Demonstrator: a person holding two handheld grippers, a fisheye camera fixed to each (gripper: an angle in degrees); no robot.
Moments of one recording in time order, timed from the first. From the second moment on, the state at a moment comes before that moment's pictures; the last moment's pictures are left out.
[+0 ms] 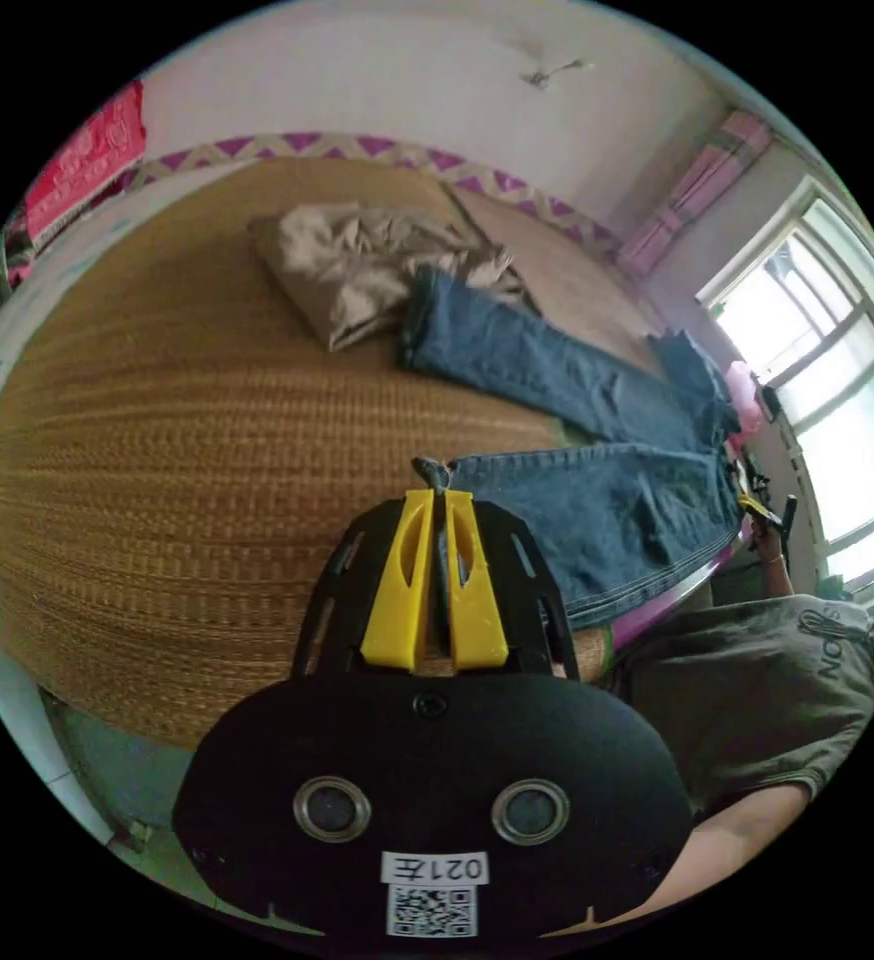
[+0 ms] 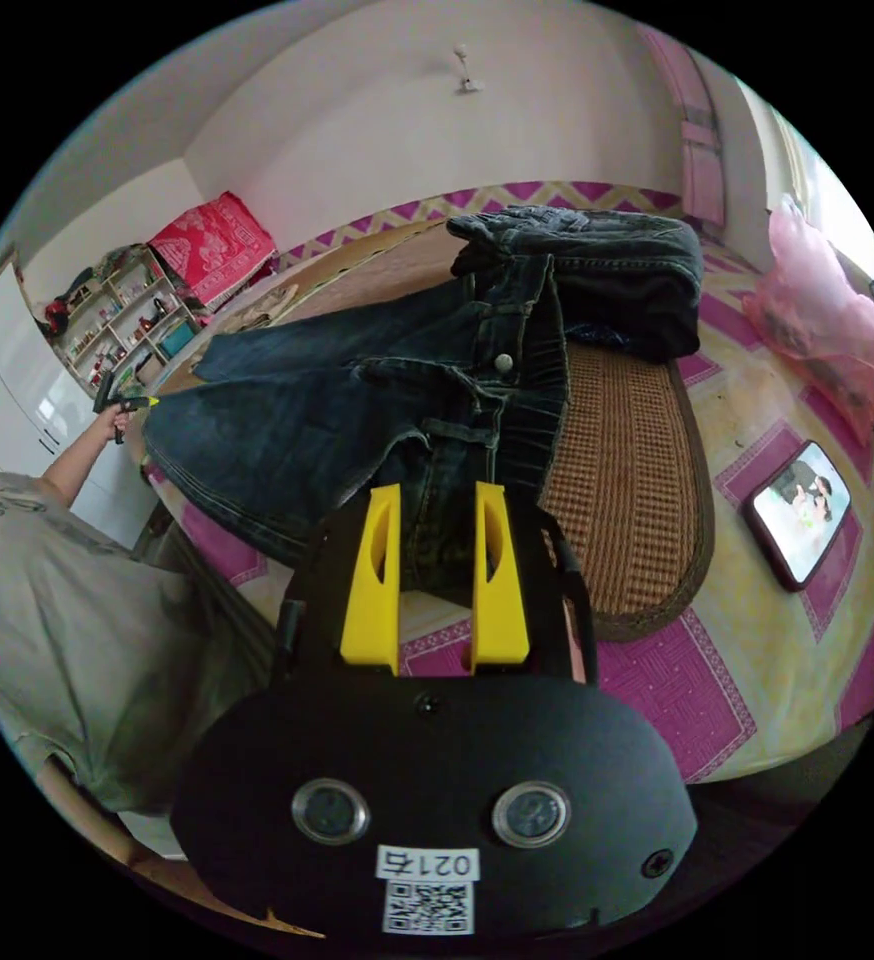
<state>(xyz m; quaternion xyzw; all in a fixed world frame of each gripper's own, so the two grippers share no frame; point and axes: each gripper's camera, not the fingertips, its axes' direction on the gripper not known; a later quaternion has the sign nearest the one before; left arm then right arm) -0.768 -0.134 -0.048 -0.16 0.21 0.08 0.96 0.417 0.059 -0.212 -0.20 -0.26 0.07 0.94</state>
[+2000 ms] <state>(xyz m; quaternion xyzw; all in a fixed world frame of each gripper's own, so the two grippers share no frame) -0.736 0.098 -0.189 -0.03 0.18 -0.22 0.96 0.571 0.115 -0.226 -0.13 -0.24 0.58 0.77</state>
